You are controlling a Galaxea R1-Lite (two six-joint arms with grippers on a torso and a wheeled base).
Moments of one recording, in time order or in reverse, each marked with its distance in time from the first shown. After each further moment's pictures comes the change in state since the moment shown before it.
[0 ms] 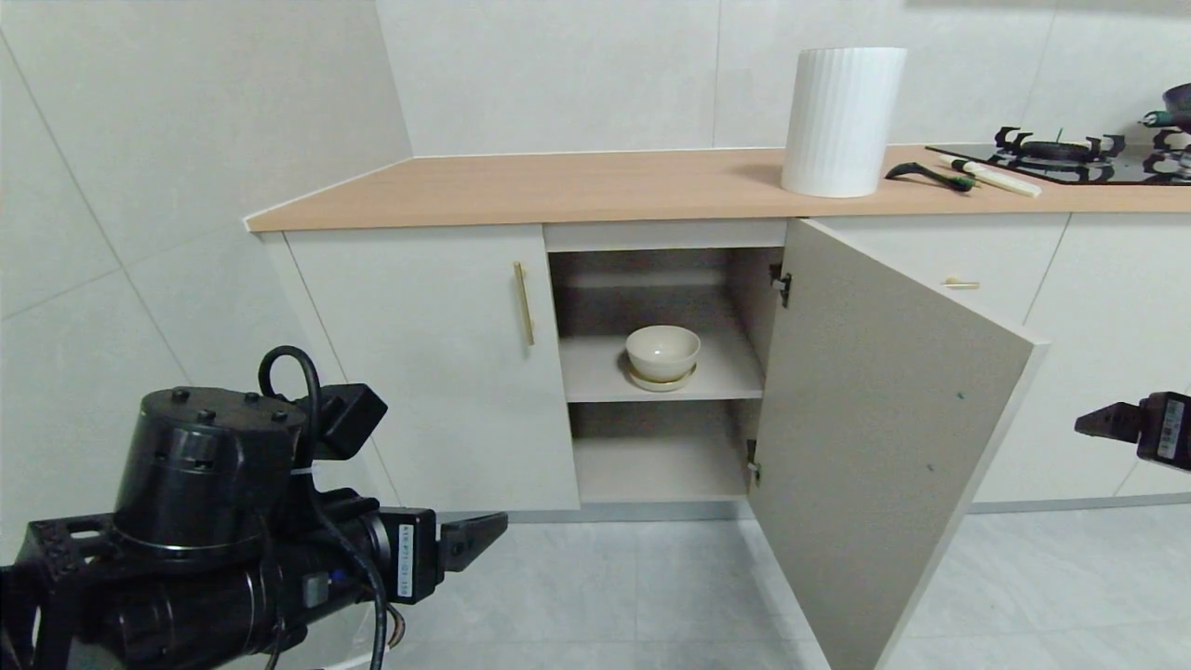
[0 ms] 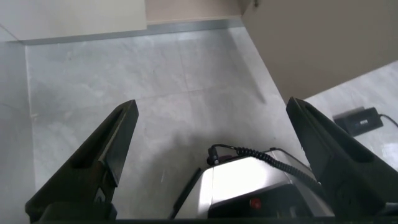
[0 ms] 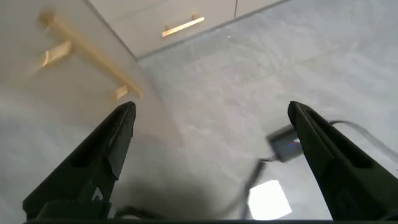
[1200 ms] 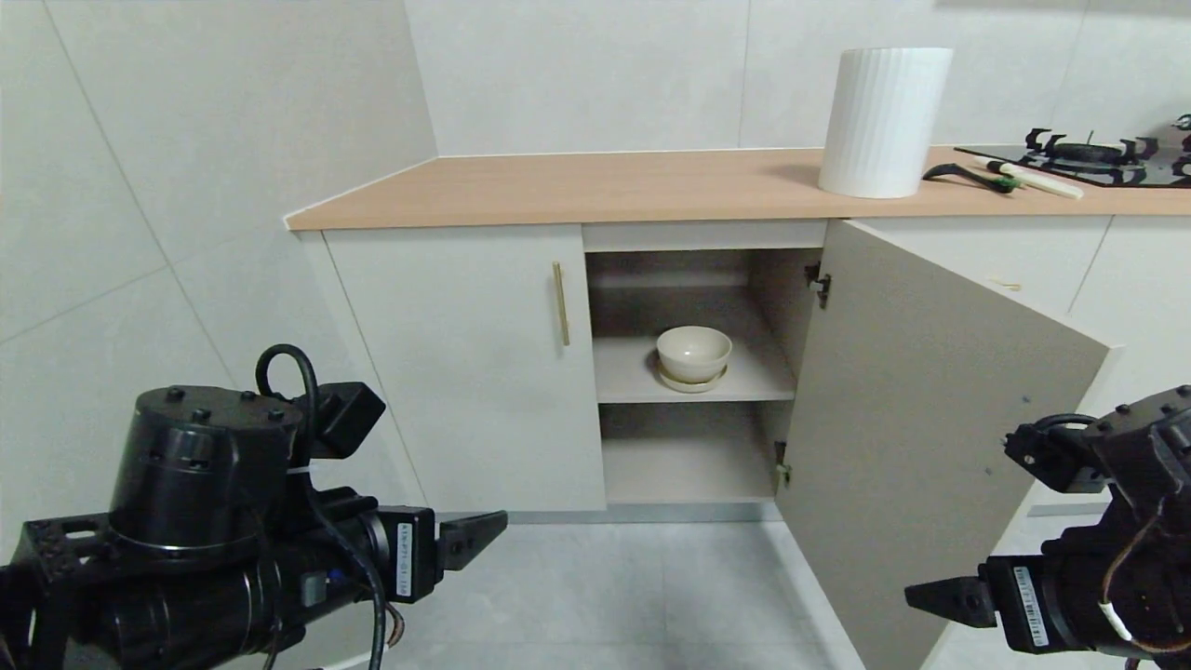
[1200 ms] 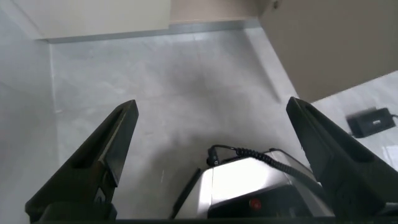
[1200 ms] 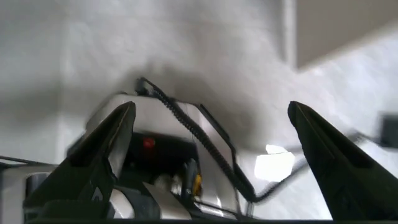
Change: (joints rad) left arm -0.001 -0.004 -0.001 -0.001 0.000 0.000; right arm 0.609 -0.018 0.134 0.153 0.081 0.141
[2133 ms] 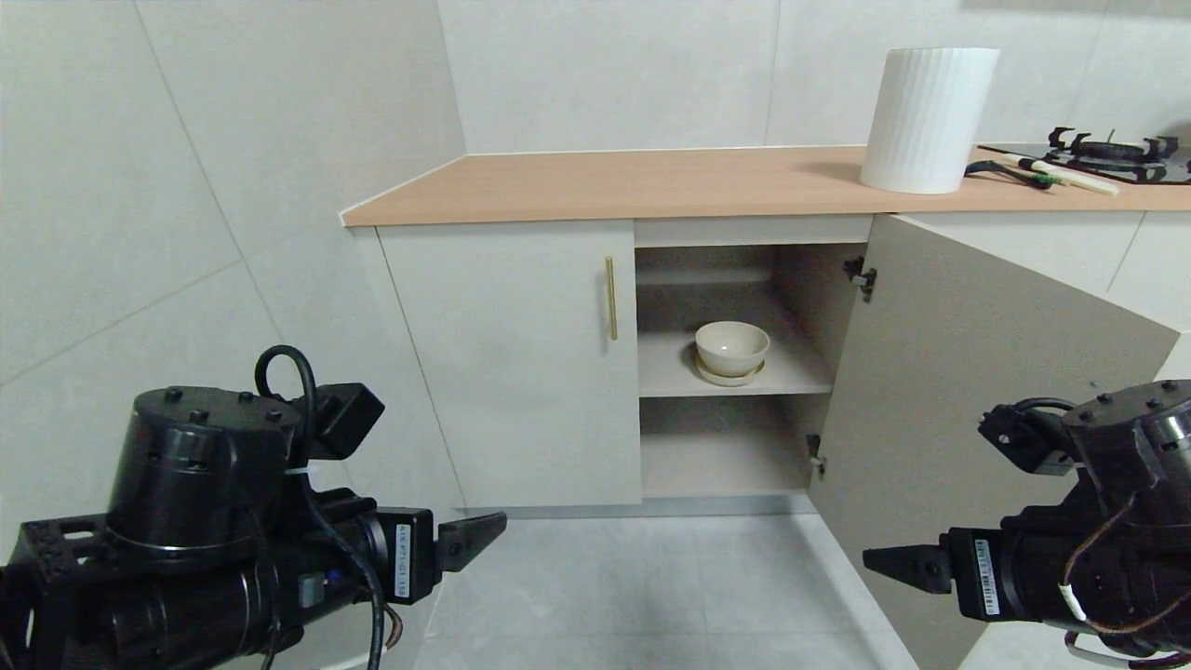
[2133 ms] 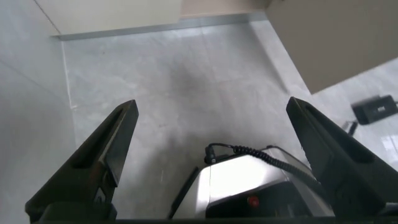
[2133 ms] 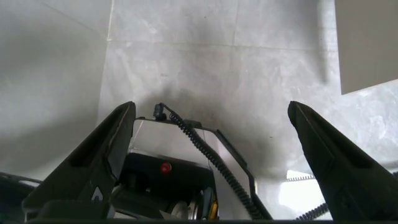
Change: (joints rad) left arm 0.001 -0.002 0.003 0.001 -0.010 0.000; right arm 0.021 0.039 0.055 -0.234 0.033 0.038
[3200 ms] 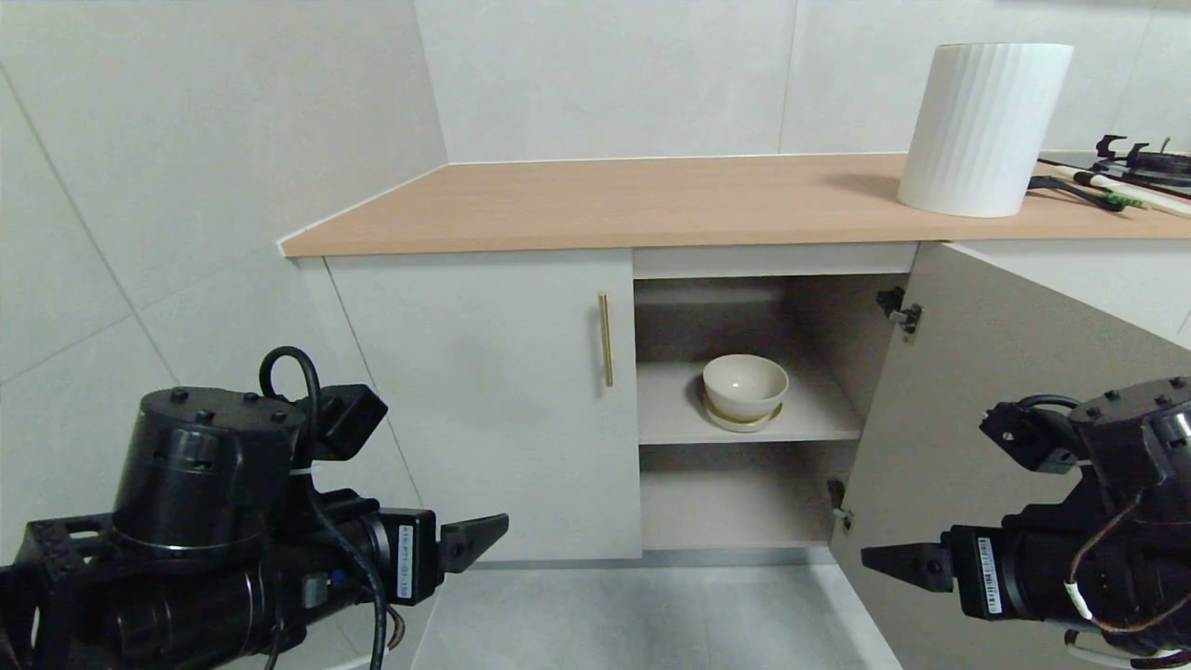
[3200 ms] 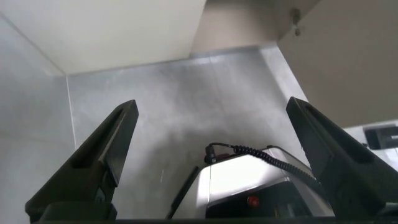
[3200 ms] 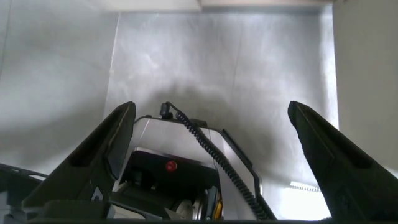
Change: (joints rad) left arm 0.000 0.005 -0.001 0.001 -0.002 -0.001; right arm 0.001 -0.004 -0.001 -0.004 0.031 0.001
